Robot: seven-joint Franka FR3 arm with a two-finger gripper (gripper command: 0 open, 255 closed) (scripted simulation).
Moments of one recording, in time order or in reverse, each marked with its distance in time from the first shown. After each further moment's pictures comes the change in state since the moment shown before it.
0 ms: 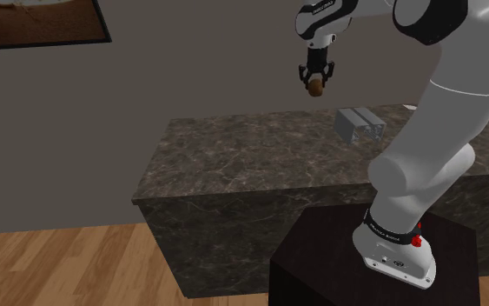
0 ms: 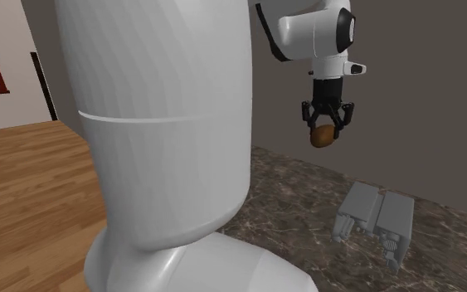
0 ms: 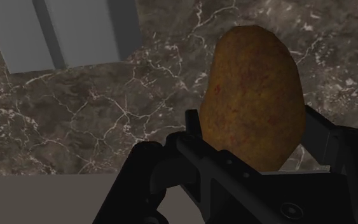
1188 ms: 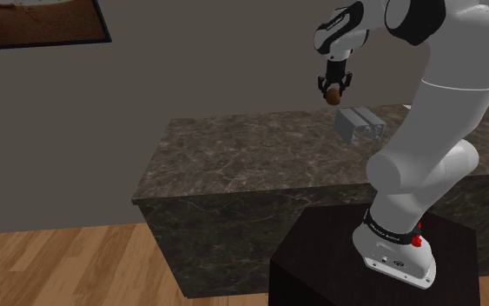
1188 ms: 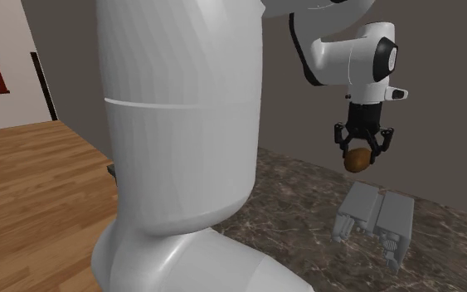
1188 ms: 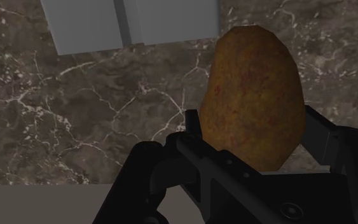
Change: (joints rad) arm -0.094 0.084 -0.093 -0.051 0.019 0.149 -0.184
